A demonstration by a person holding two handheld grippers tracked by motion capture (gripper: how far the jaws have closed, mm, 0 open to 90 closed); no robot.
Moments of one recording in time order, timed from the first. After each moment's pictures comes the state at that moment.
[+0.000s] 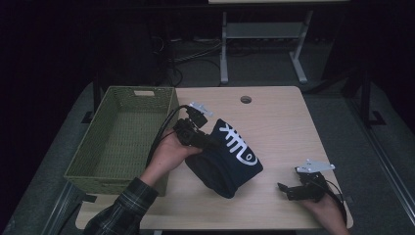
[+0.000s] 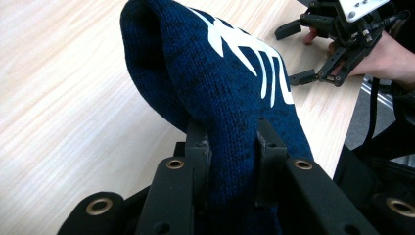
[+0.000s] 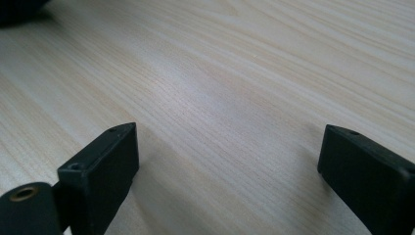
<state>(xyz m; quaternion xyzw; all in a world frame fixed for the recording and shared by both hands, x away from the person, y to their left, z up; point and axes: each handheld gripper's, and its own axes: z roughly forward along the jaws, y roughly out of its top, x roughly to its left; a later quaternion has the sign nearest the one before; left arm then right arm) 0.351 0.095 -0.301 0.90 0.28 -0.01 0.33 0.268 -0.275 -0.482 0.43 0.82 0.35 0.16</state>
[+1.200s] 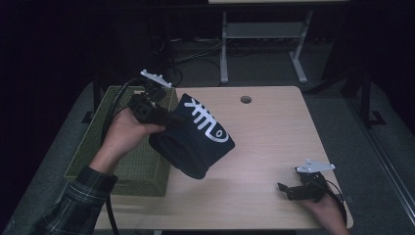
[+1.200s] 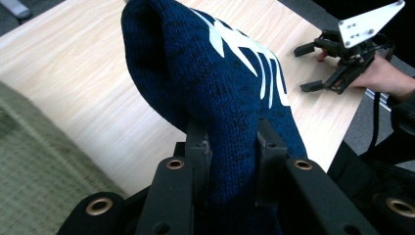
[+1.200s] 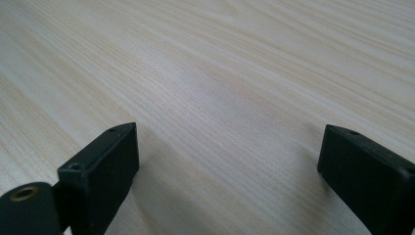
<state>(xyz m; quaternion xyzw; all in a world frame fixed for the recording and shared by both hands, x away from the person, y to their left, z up) 0.349 0.176 -0.214 0.88 0.32 0.03 0.34 0.268 -0.275 -0.482 0.43 0.82 0.35 0.16</state>
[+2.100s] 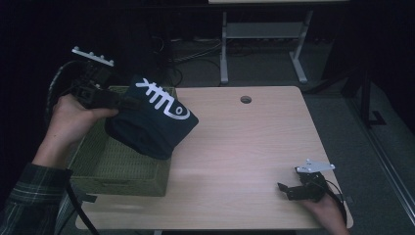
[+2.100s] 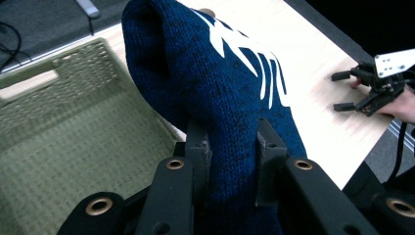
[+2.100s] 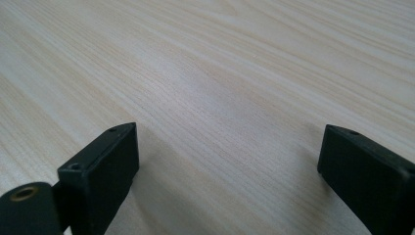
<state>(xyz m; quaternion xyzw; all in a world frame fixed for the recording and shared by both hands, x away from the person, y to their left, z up) 0.343 0.272 -0.170 0.84 0.41 0.08 0.36 0.268 -0.275 -0.482 0.43 0.82 0.35 0.16</state>
